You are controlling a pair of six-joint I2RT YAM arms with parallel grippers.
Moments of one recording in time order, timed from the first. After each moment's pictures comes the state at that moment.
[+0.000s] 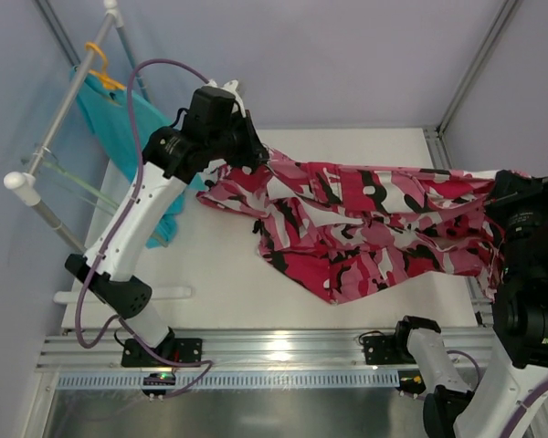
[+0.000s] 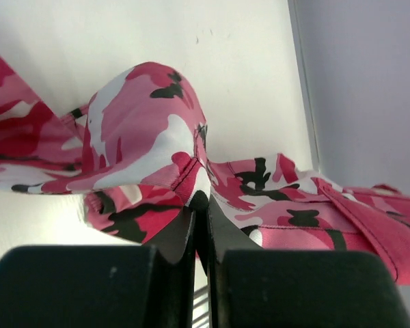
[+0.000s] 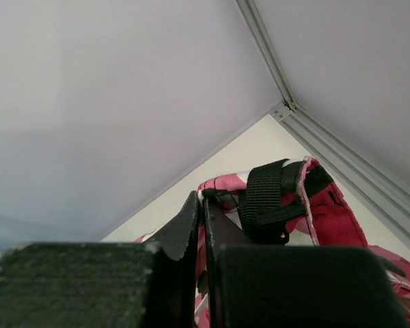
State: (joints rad) left arm -0.59 1.67 2.08 -0.97 0.04 -0.65; right arm -0.21 0.83 1.78 -0.97 0.18 0.56
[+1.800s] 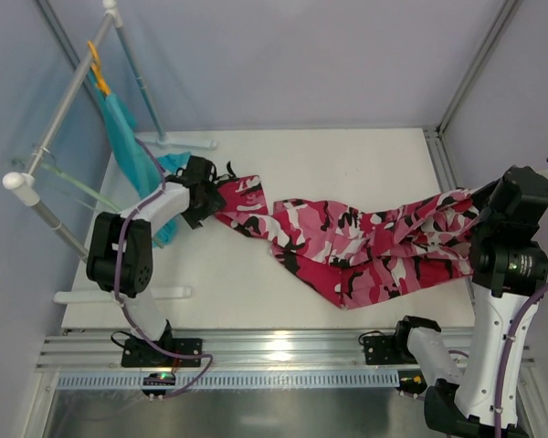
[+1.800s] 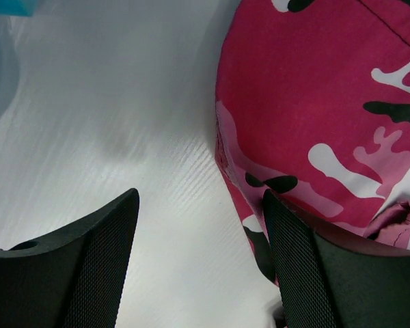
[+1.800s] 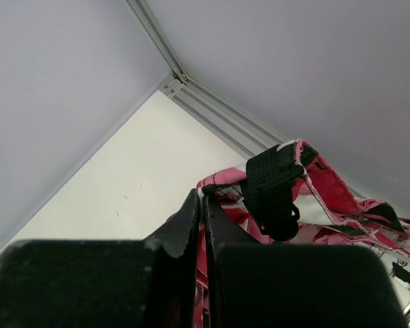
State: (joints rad) left arm -0.26 1.77 1.24 -0.60 -0.18 -0.89; right arm -0.22 0.84 1.40 -0.82 0.44 0.48
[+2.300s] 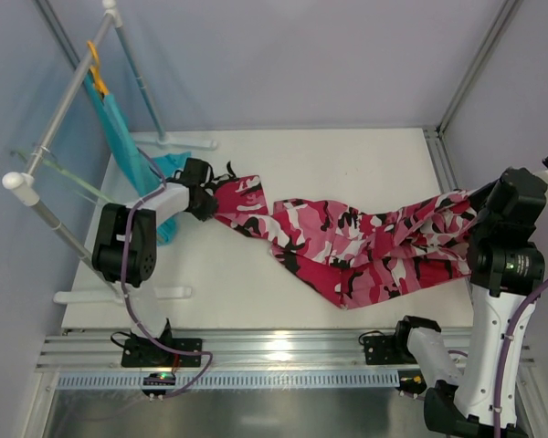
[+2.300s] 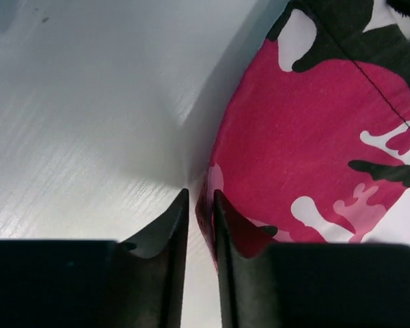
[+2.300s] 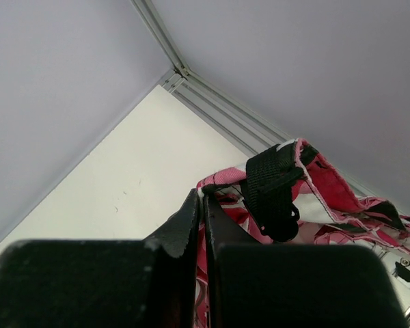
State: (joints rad) left arm -0.21 1.86 1.20 -0.45 -0.15 -1.01; right arm -0.22 0.82 1.36 -0.80 0.43 0.48
